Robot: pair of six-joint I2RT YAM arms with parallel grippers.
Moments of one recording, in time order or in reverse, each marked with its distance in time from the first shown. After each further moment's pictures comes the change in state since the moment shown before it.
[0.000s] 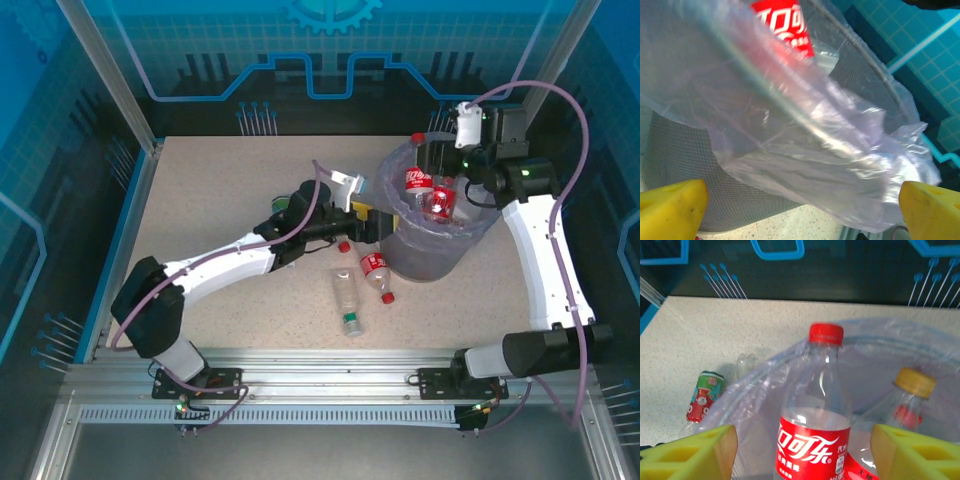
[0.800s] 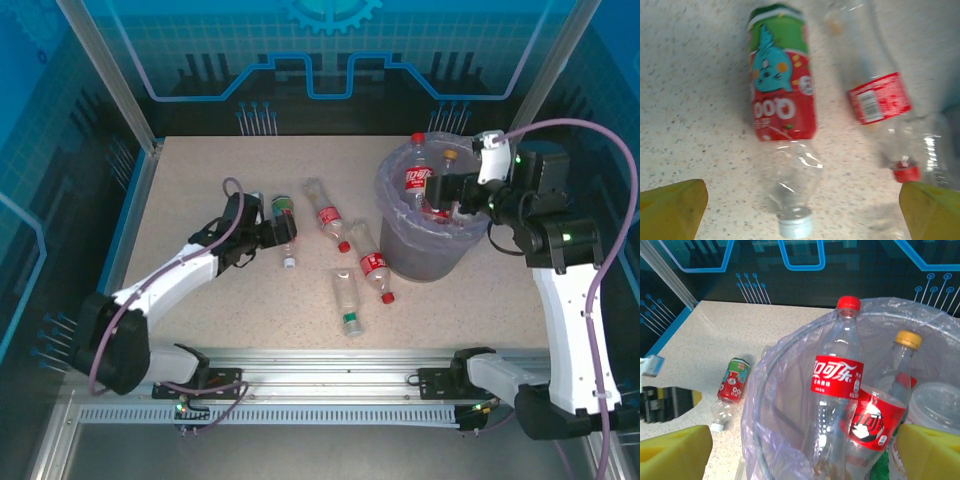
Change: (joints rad) left arm 0.391 -0.218 -0.309 -0.506 -0.343 -0.025; right arm 0.010 -0.325 -0.121 -0.120 -0.035 -0.005
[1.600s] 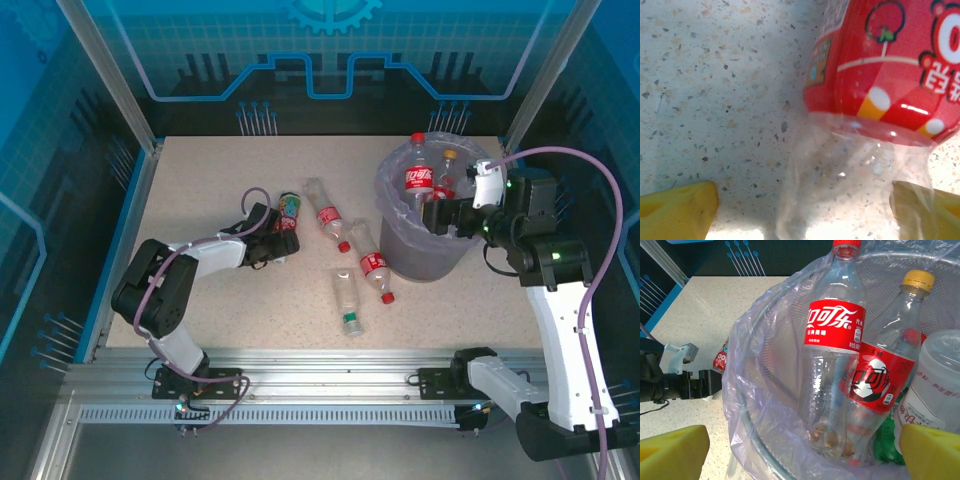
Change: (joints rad) left arm -0.011 0.322 0.002 0.117 -0.055 -0.057; right arm -0.014 -0.095 -0.202 0.032 -0.017 0.009
